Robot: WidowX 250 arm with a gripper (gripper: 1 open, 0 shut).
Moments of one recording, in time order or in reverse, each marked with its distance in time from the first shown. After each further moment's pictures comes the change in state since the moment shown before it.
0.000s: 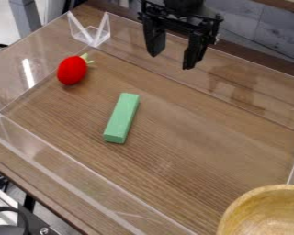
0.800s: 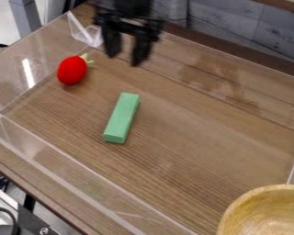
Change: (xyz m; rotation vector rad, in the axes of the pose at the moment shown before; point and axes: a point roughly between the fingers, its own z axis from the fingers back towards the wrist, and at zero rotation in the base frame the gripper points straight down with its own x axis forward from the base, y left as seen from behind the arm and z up) arm -0.018 0.086 -0.017 -0.025 0.055 0.048
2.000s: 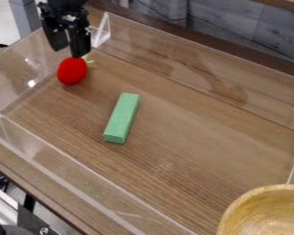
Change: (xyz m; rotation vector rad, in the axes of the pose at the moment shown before) arm 0.015 0.087 -0.026 -0.107 -0.027 -0.104
